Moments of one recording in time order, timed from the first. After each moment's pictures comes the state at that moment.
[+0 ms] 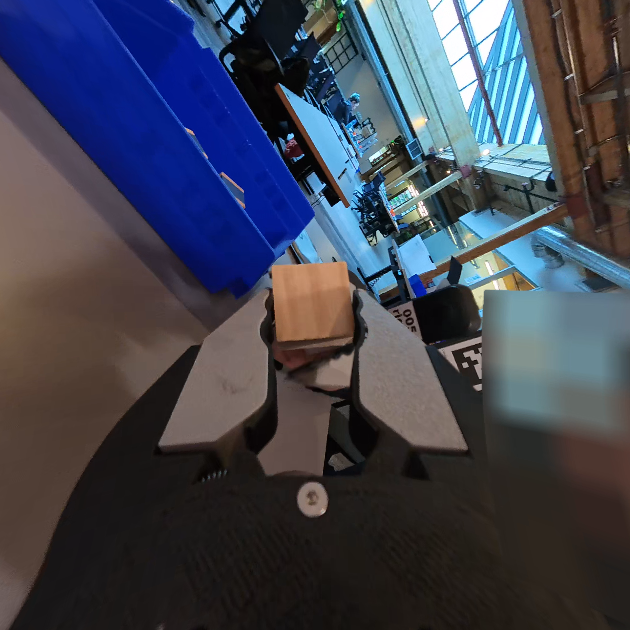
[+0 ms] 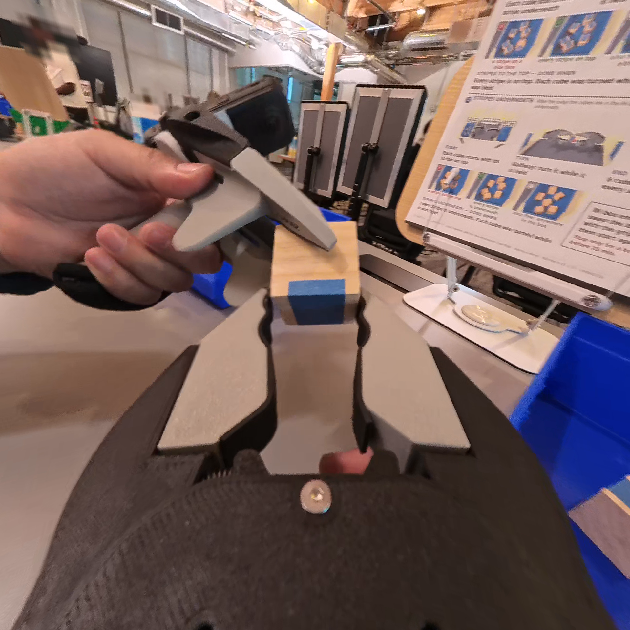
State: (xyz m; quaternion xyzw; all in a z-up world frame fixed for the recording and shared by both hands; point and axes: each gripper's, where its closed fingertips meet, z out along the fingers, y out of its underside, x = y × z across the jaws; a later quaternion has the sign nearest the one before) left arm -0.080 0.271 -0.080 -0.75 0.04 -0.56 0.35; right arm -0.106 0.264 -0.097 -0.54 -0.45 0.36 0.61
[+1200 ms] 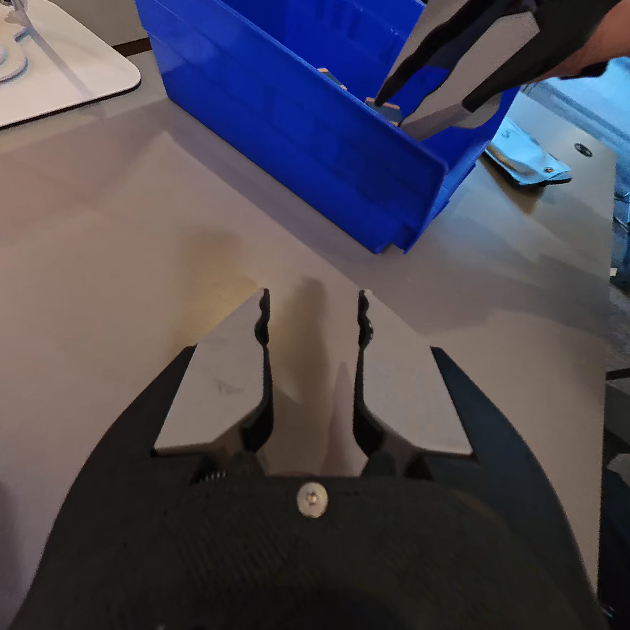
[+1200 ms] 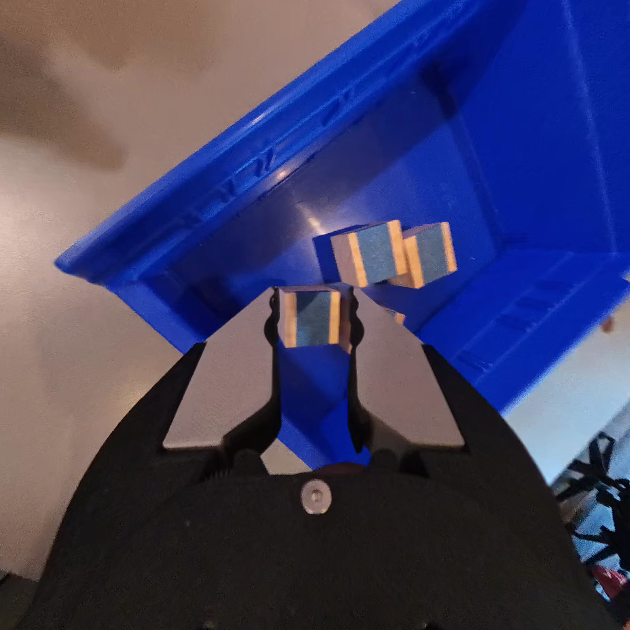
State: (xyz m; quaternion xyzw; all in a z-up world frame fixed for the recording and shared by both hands) left arm -0.090 0.306 -0.182 -0.85 0.19 -0.23 0.43; right arm 0.039 0.412 -0.173 -0.76 -0.61 -0.01 0.22
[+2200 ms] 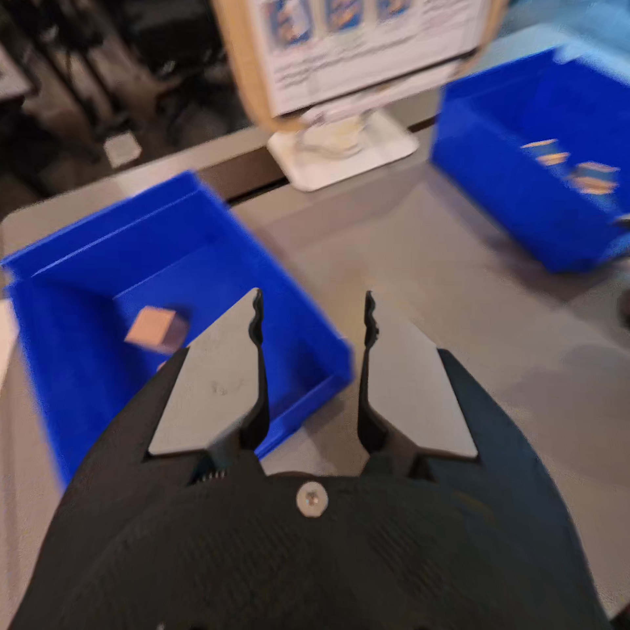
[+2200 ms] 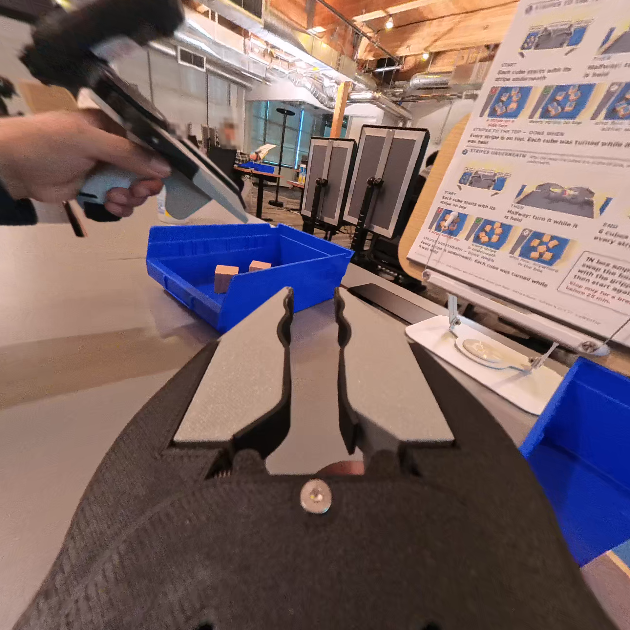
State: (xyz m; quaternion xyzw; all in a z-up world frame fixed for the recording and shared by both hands) left arm -0.302 0.248 -0.066 -0.87 0.05 0.00 0.48; right arm -0.113 0.262 -0.065 -0.51 -0.45 0.38 0.63
